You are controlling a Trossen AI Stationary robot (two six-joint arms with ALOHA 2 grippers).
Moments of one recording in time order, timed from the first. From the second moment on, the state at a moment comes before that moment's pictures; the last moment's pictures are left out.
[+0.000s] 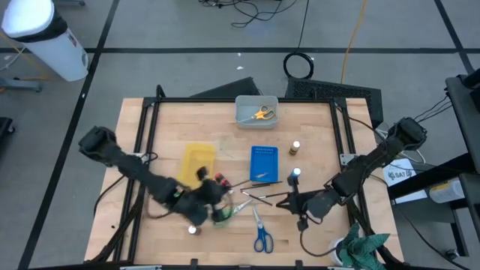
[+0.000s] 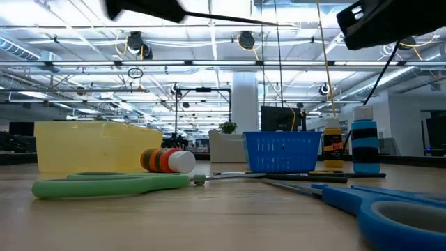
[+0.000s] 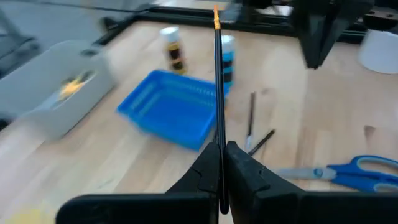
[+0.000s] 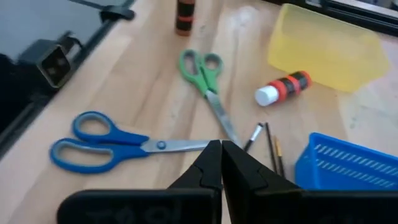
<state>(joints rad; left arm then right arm) -0.58 1.56 1.12 -0.33 -0.84 -0.60 0.66 1.33 0.70 0.01 0.45 0.14</state>
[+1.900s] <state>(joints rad) -0.37 1.51 1.05 -0.47 -0.40 -0.33 0.66 1.33 0.70 0.02 0.47 0.14</state>
